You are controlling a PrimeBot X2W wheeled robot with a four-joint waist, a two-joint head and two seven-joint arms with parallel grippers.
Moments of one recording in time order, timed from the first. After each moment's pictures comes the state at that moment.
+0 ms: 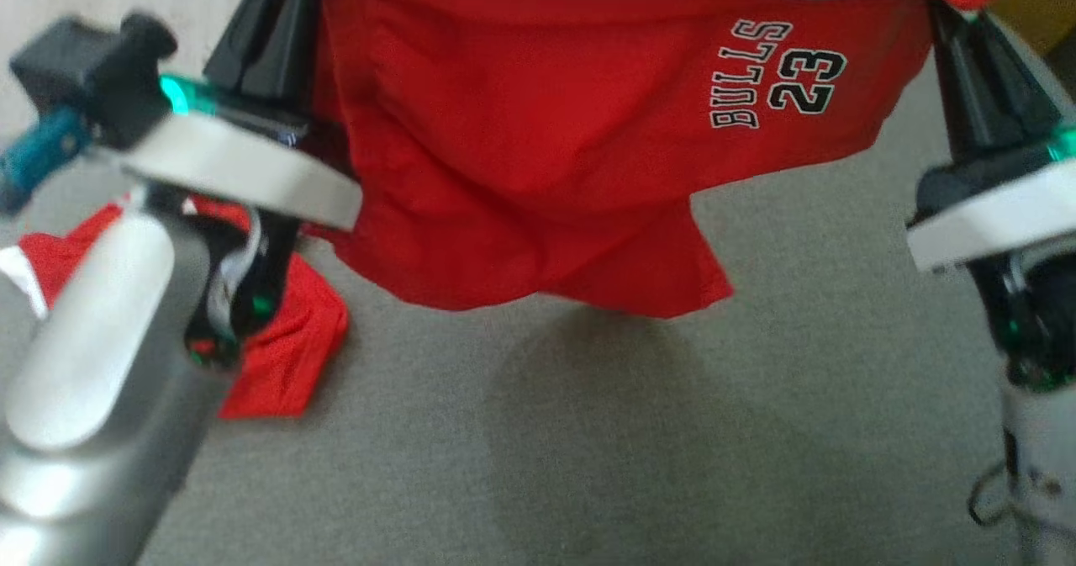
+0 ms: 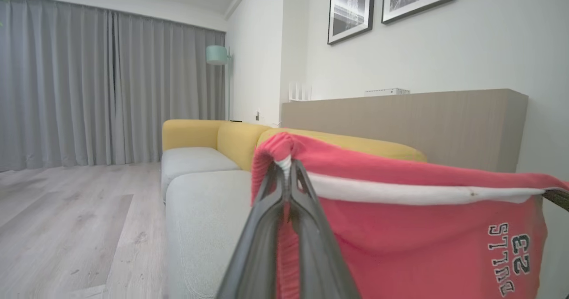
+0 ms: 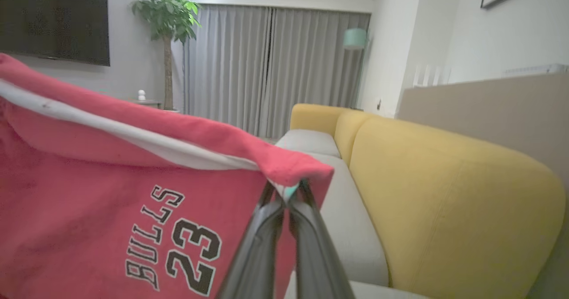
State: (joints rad) left arm -0.66 0.40 -0.49 -0.14 -0.65 0.16 0.14; right arm -0.38 -0.23 0.06 -0.23 0.23 0.13 0.28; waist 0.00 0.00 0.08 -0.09
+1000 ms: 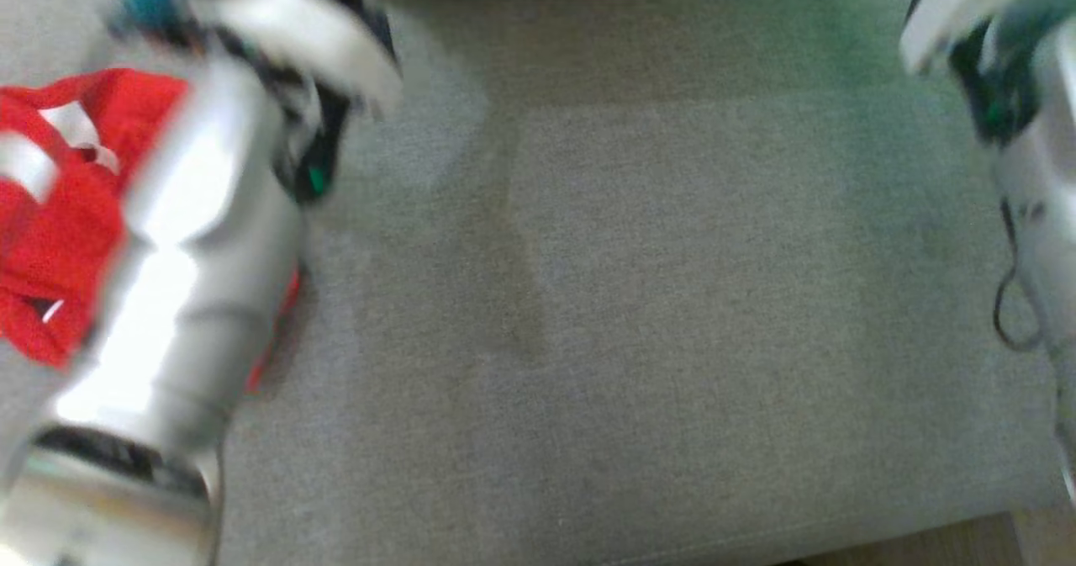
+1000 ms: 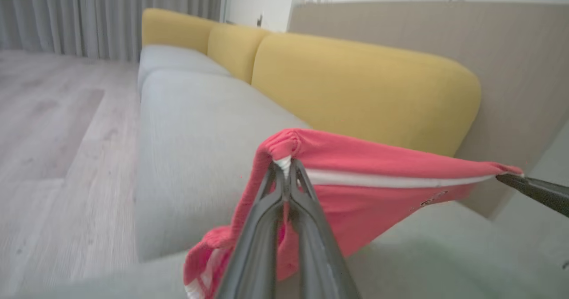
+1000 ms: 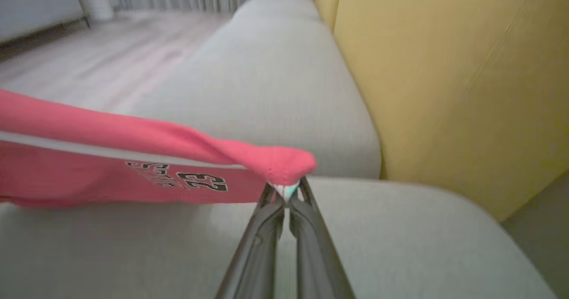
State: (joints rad) left arm -1.11 0.16 -0.55 0.76 -0.66 -0.12 -0.15; right arm -1.09 -0.27 0.26 0.90 0.30 0.13 -0.02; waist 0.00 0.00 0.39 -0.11
